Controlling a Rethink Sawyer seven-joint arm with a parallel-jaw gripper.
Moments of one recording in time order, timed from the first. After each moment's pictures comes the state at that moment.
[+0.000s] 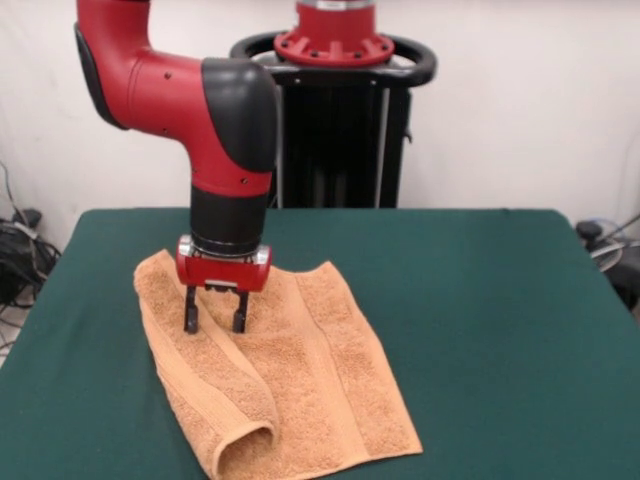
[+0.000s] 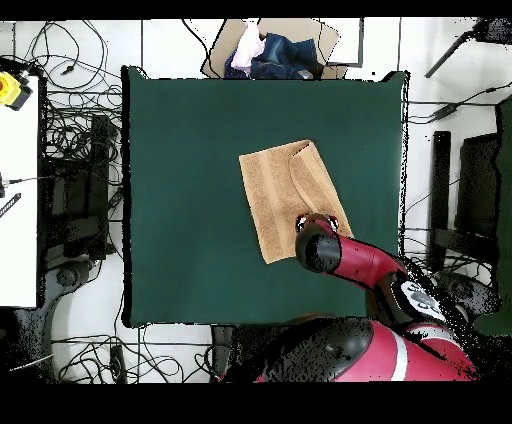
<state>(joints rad) -0.52 -0.41 -0.01 1.76 -0.20 0.01 1.39</state>
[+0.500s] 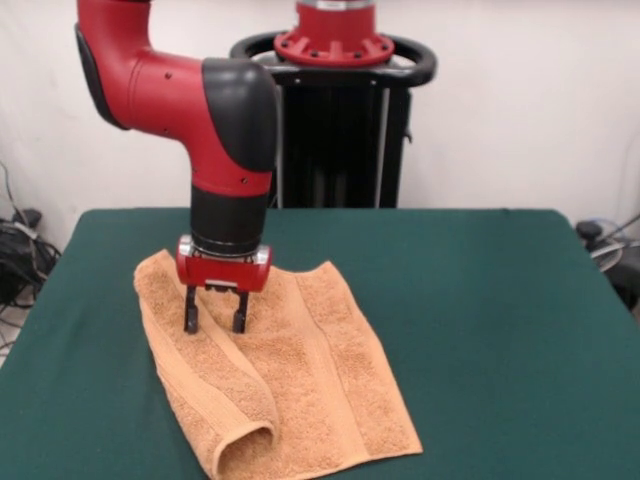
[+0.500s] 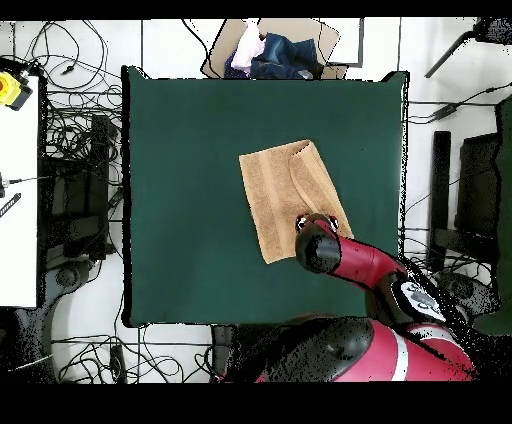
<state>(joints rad) -0.52 -0.41 -0.01 1.77 -0.20 0.00 1.39</state>
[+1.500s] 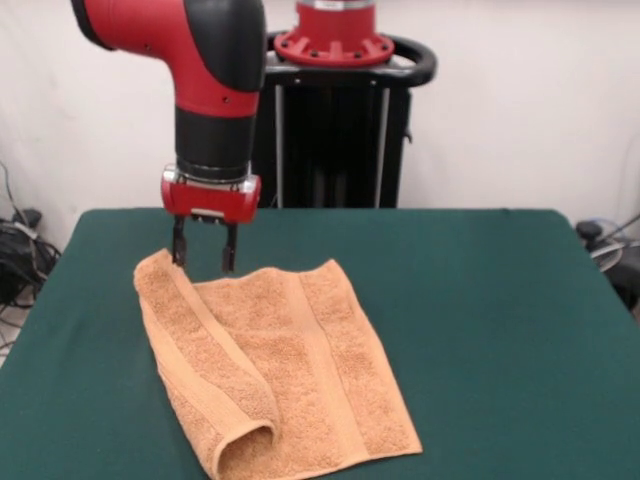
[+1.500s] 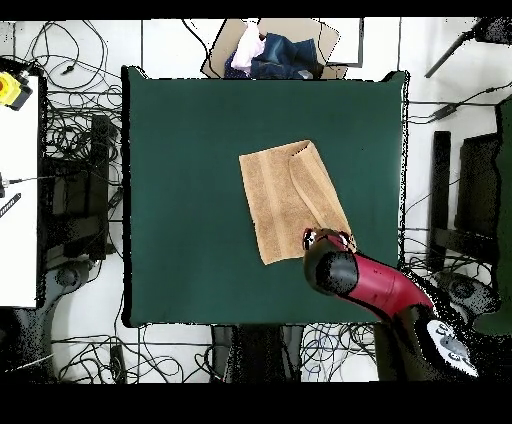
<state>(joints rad) -0.58 -0.63 0.01 1.93 -0.20 0.09 1.39</state>
